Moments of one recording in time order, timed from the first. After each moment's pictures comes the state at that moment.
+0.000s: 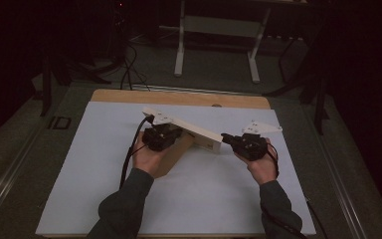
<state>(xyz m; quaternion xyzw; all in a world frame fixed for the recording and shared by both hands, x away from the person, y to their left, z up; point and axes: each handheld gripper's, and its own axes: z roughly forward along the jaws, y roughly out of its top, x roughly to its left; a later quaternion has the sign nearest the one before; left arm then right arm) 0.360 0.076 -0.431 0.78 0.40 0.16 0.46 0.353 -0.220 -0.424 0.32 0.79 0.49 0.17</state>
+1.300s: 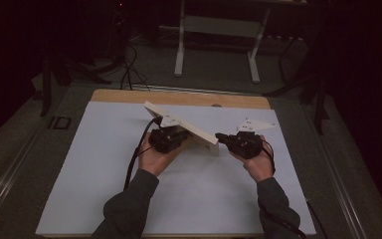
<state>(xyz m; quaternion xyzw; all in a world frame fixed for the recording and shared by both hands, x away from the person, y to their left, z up) 0.357 0.060 -0.431 0.79 0.38 0.16 0.46 0.357 -0.207 -0.419 0.29 0.81 0.49 0.15</state>
